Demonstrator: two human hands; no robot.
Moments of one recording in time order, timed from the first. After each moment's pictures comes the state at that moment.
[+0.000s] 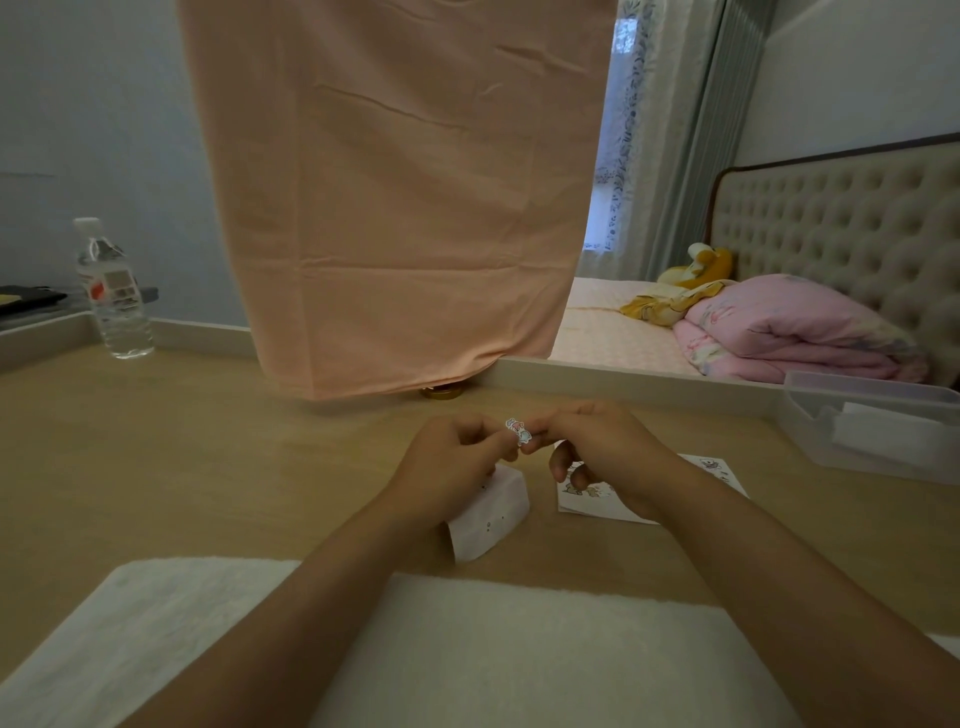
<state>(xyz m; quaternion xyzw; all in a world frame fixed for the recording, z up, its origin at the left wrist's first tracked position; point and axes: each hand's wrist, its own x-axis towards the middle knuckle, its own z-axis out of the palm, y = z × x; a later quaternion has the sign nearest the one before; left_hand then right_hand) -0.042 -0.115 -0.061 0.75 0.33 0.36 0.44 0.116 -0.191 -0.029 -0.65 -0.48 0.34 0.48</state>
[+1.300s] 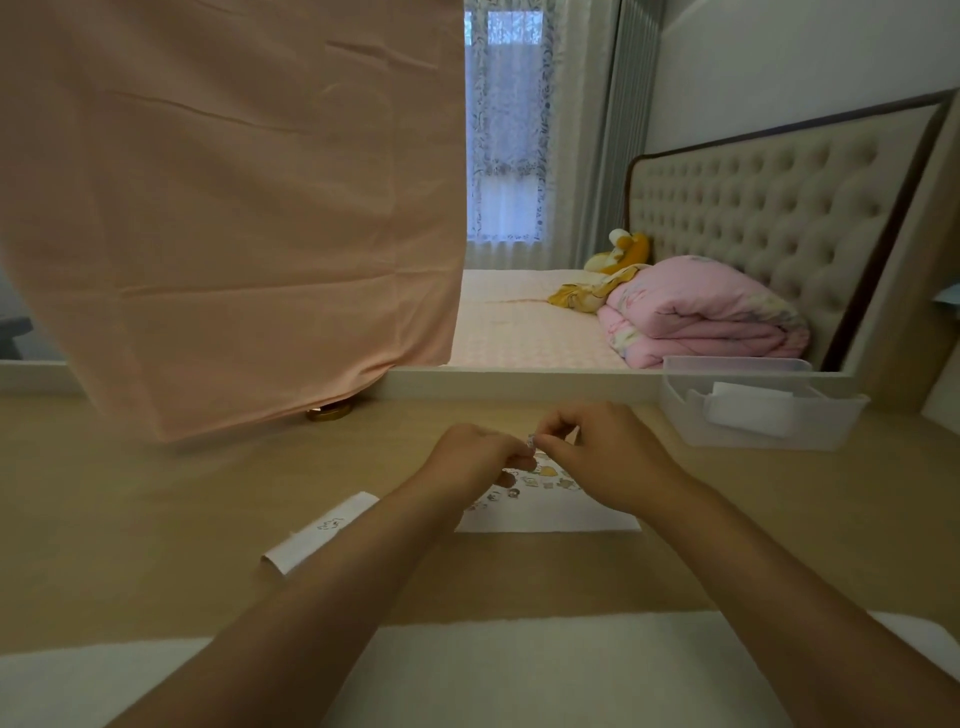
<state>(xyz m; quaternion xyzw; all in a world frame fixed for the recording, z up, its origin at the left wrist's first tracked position) 0.097 -0.157 -0.039 0.72 0.38 0.21 0.55 0.242 -0.246 -0.041 -0.76 -0.56 0.00 0.34</state>
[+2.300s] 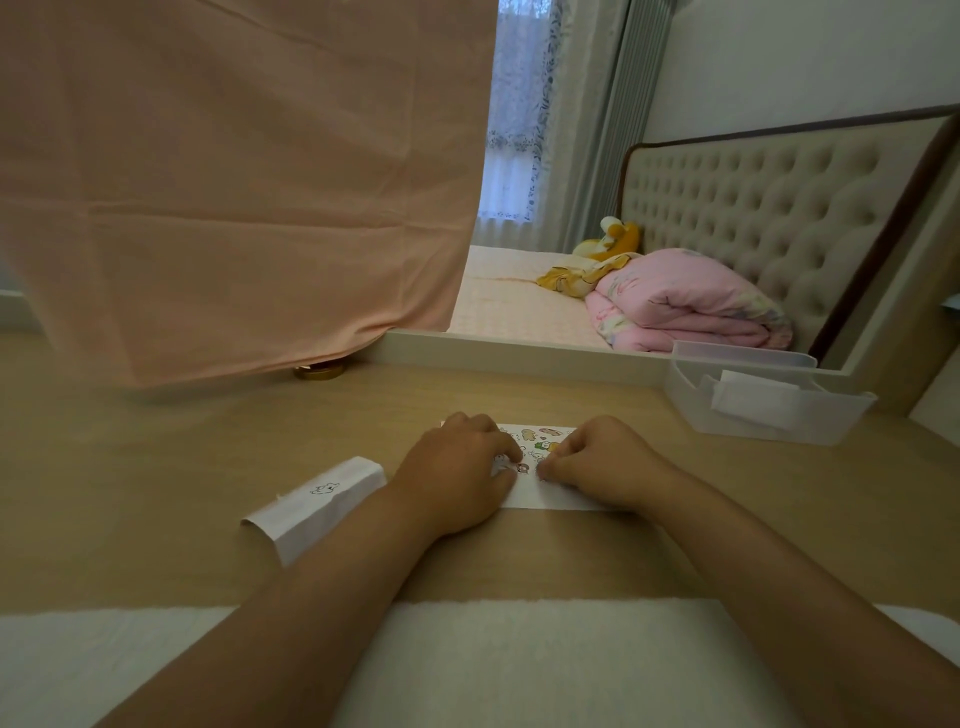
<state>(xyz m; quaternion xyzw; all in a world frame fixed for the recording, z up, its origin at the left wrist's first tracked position) 0.083 -0.119 -0.101 0.95 0.24 0.18 0.11 0.241 -0.225 -0.076 -0.83 -0.44 0.17 0.29</state>
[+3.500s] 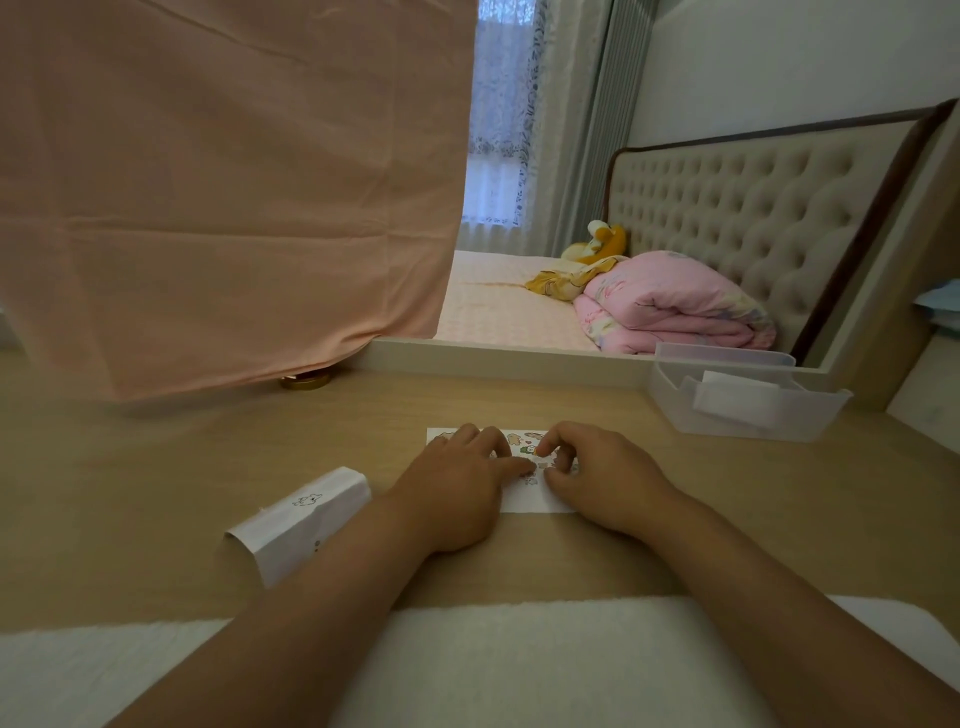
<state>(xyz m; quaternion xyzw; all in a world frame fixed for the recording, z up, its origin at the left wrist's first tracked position) 0.090 -0.124 -0.108 0.98 0.15 0.15 0.00 0.244 -0.248 -0.081 -0.82 -0.53 0.03 0.22</state>
